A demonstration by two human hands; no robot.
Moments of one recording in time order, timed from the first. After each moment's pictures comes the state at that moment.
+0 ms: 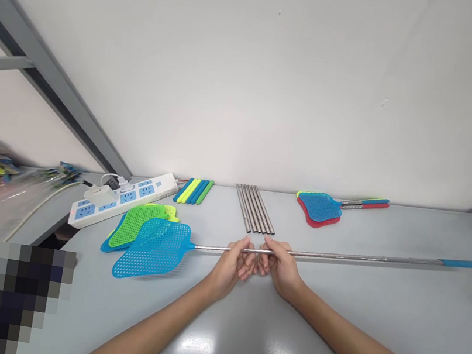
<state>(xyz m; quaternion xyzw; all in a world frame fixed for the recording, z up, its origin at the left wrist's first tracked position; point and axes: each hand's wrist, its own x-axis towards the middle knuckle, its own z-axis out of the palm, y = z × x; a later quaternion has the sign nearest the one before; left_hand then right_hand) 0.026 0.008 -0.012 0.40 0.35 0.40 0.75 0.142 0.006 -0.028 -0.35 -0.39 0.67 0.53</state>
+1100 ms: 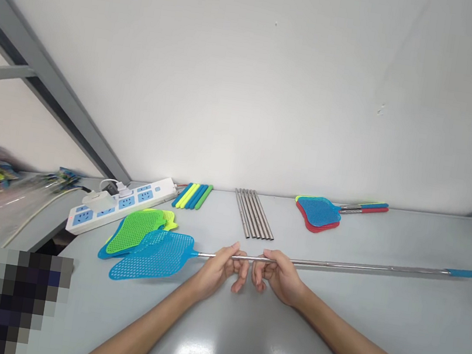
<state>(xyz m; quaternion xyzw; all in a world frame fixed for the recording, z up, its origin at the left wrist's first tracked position) -0.005 0.013 -0.005 0.49 0.29 0.29 0.77 0.152 0.004 -0.020 -0.30 -0.40 0.76 0.42</state>
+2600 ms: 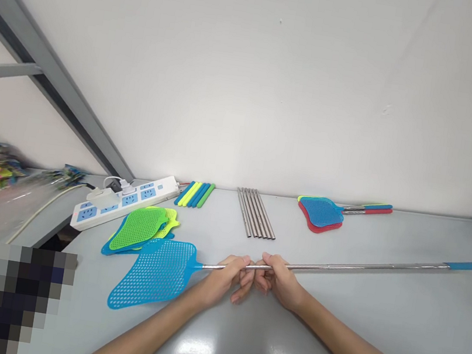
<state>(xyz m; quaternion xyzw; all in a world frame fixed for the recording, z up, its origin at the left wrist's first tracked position) 0.005 0.001 -0.003 0.52 0.28 0.29 0.76 0.150 0.002 -0.032 -0.30 -0.50 0.70 0.41</state>
